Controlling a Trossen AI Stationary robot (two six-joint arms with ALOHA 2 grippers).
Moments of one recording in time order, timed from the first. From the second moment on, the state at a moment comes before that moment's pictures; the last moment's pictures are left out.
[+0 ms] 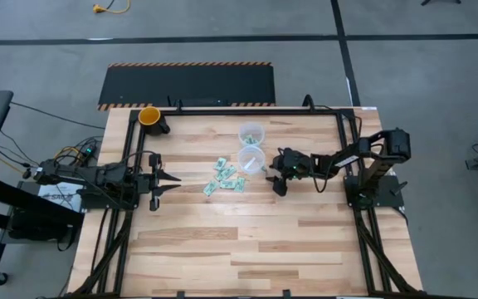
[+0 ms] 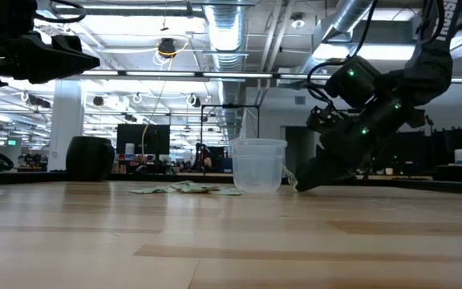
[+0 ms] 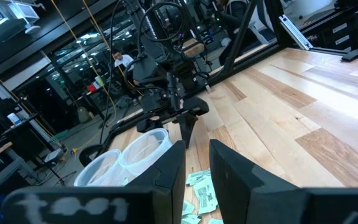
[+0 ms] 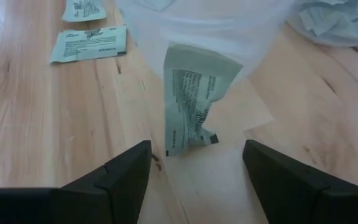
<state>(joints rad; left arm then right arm) -0.16 0.04 0.03 -0.01 -0.14 0.47 -0.20 1.68 0.42 0.54 0.02 0.10</state>
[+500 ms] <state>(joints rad) -0.16 0.04 0.03 -0.01 -0.14 0.47 -0.20 1.68 0.44 0.56 0.05 0.08</state>
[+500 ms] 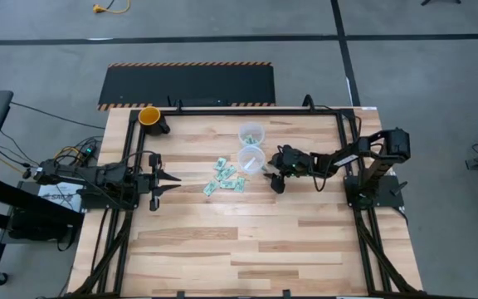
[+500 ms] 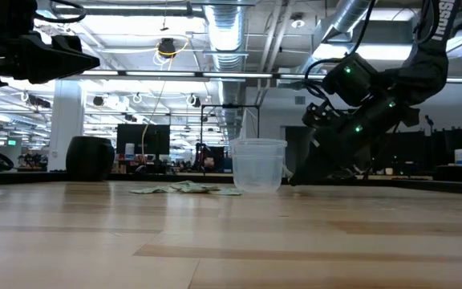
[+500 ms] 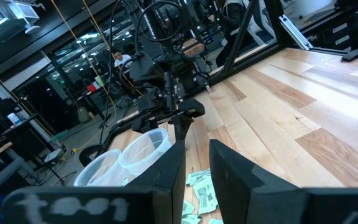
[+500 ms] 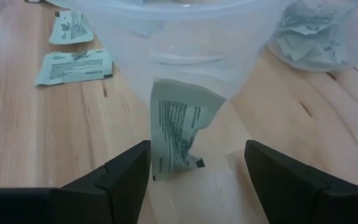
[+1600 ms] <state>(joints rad) -0.16 0.04 0.03 -0.01 -0.14 0.47 -0.20 1.67 0.45 0.48 0.05 0.08</state>
